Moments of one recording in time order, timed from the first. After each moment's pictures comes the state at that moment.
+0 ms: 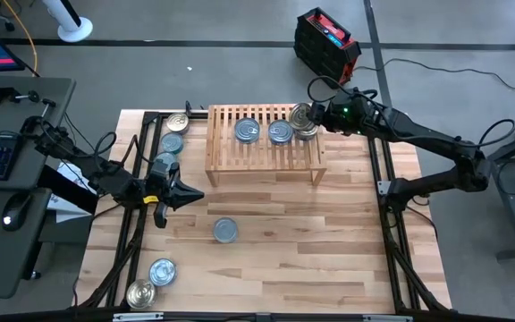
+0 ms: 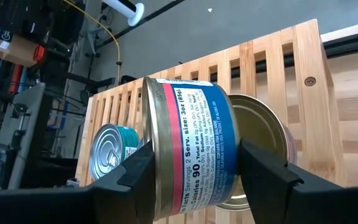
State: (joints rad) left arm -0.54 0.79 0.79 -0.06 -0.53 -0.52; right arm -0.47 1.21 1.17 -0.60 0.19 1.11
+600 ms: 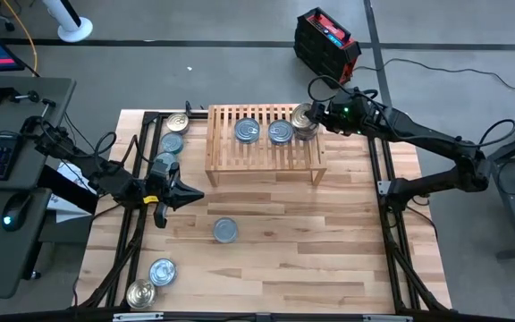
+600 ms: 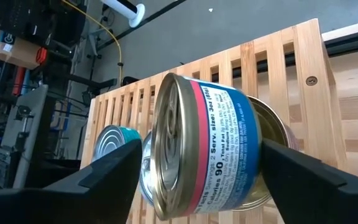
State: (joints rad) left arm -0.54 0.79 0.79 -0.06 -0.53 -0.51; right arm -0.47 1.21 1.18 -0.60 0.19 1.14
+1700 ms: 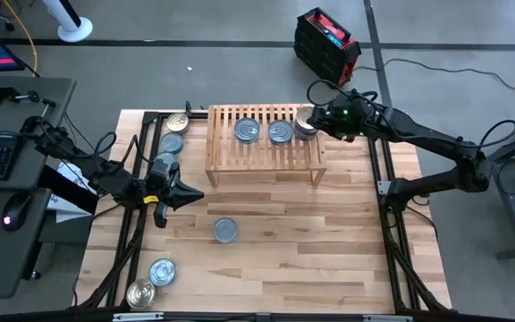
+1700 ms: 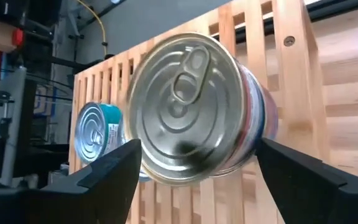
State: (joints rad) left arm -0.54 0.79 0.79 -0.06 -0.53 -0.52; right arm -0.47 1.20 1.18 -0.71 0.12 1.18
